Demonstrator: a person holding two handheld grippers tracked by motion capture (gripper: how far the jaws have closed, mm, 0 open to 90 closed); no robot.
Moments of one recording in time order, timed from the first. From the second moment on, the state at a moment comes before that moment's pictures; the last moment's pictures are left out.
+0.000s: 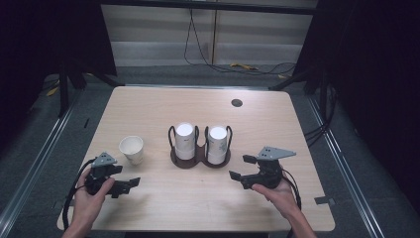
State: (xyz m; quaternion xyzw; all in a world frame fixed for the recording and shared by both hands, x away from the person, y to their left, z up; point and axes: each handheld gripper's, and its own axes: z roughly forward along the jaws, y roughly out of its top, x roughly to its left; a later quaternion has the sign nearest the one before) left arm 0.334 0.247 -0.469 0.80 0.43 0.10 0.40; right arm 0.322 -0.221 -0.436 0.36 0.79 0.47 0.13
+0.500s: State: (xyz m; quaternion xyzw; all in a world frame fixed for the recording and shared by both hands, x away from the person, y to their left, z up) left arm 0.325 0.205 -0.488 0.80 0.42 0.09 0.42; right arm 0.300 -0.214 -0.455 0.42 0.79 0.43 0.16
